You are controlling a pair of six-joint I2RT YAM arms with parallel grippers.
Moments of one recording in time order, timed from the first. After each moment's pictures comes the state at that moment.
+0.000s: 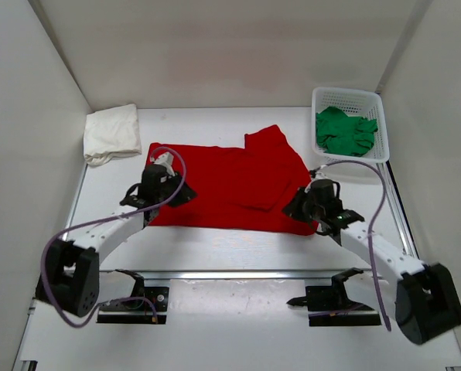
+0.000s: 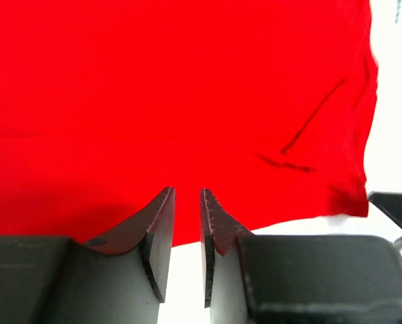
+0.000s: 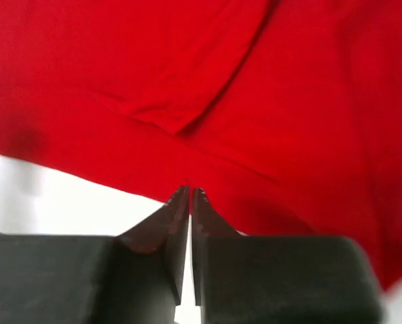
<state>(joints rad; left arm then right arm) -0.31 1.20 0.64 -0.06 0.17 -0.63 0.35 0.99 0.49 -0.16 -0.13 0.64</state>
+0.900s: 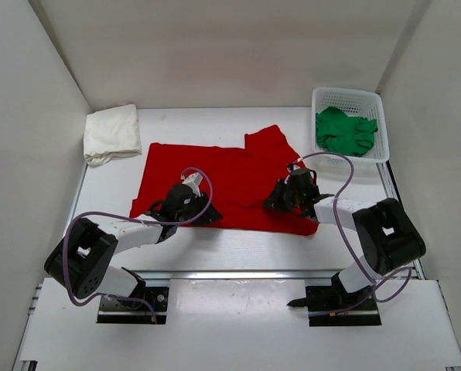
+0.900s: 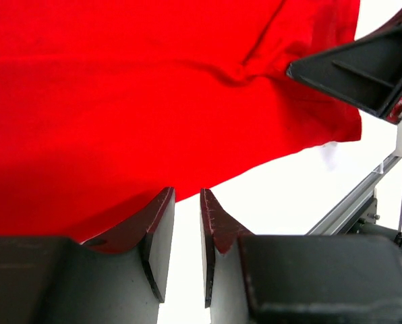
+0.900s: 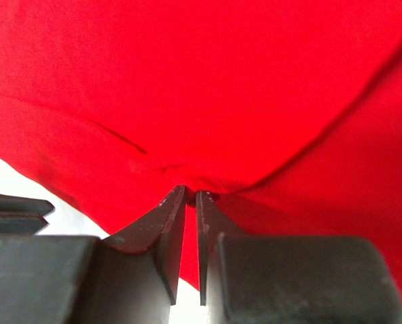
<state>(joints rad) -0.59 1.39 0.49 0.28 0.22 -0.74 0.41 1.54 0.62 0.19 -0.27 0.71</state>
